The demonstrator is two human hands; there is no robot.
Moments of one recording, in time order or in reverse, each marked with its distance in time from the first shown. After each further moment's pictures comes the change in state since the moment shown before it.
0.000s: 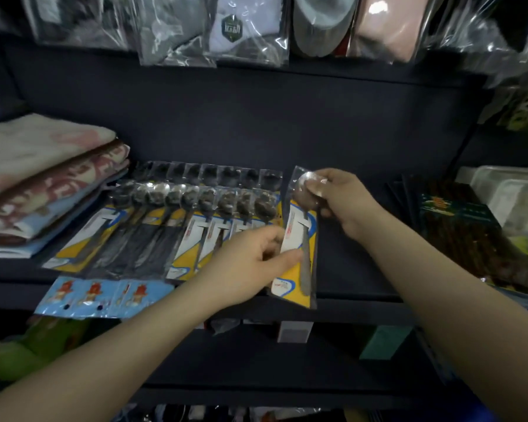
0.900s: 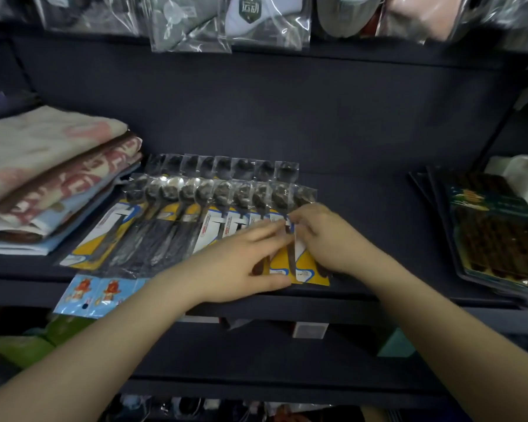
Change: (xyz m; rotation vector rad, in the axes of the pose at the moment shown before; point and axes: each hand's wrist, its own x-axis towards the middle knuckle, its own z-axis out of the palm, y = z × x) left_hand 0.005 -0.046 -0.032 0.582 -0.265 0.152; right_hand -0.046 0.004 0.044 -0.732 -0.253 -0.147
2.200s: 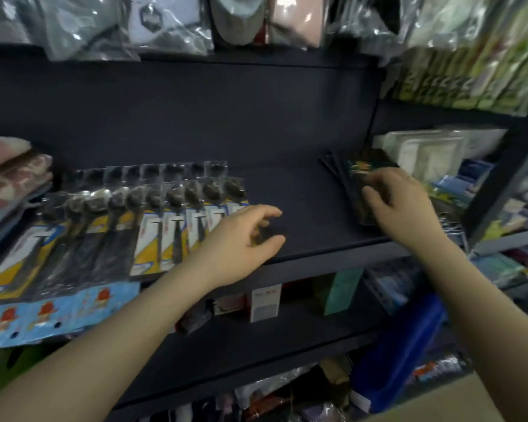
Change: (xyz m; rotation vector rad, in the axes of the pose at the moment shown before) left_hand 0.025 0.068 0.015 -0.433 0.226 0.102; right_hand -0.123 0.094 -0.067 -0.207 0.690 0.264
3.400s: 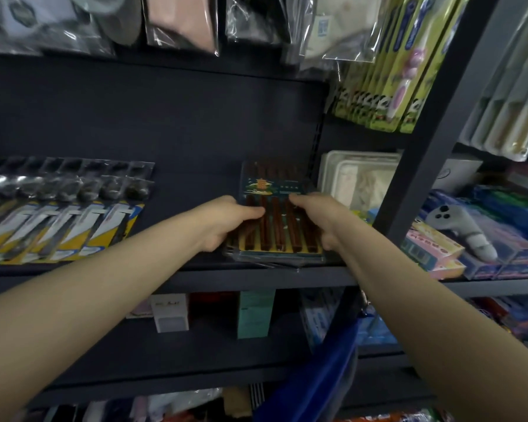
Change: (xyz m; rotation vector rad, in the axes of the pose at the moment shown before) left_hand 0.150 0.093 0.119 -0.654 0.073 -0.665; right_hand 0.071 0.102 -0.011 0.964 -0.612 0.724
